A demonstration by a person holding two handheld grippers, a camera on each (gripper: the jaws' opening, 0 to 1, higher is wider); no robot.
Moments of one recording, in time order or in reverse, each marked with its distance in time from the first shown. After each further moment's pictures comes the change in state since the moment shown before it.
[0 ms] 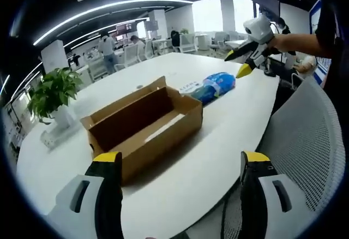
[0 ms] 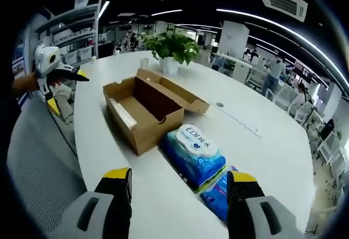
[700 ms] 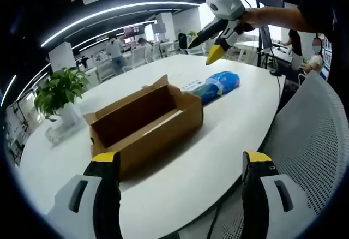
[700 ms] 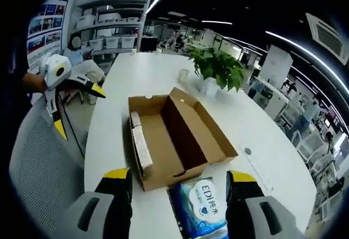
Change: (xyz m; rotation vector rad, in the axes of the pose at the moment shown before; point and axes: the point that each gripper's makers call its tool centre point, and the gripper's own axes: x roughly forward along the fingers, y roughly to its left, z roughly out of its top) left arm 0.006 -0.006 -0.014 0.007 -0.029 0.067; right arm 0.053 0.029 0.098 -0.292 -0.043 0.199
